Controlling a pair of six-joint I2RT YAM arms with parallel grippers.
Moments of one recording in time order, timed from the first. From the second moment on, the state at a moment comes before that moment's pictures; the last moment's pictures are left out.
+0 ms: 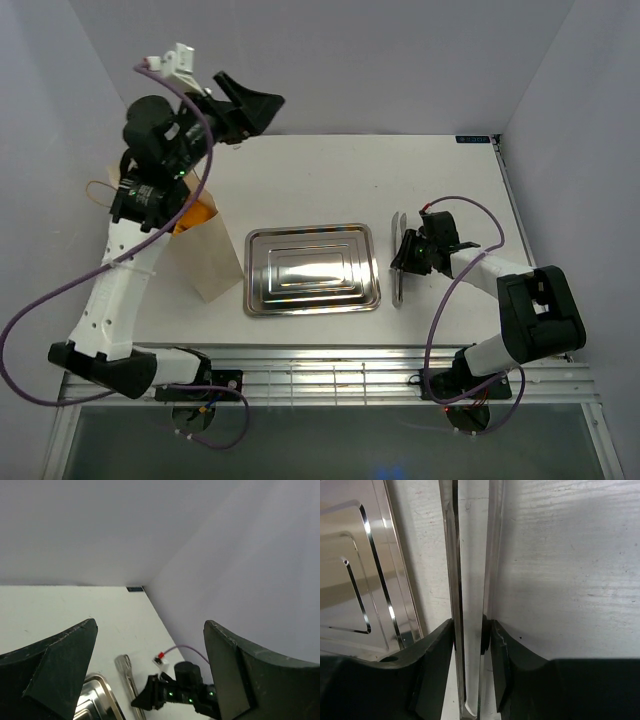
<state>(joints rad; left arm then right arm) -0.22 1.27 1.72 -0.30 0.31 -0.67 0.27 1.47 0.66 -0.12 -0.20 0.47</state>
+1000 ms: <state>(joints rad) -0.94 1.17 0.99 -0.15 -0.44 -0.60 0.30 0.98 0.58 -0.31 -0.21 0.42</state>
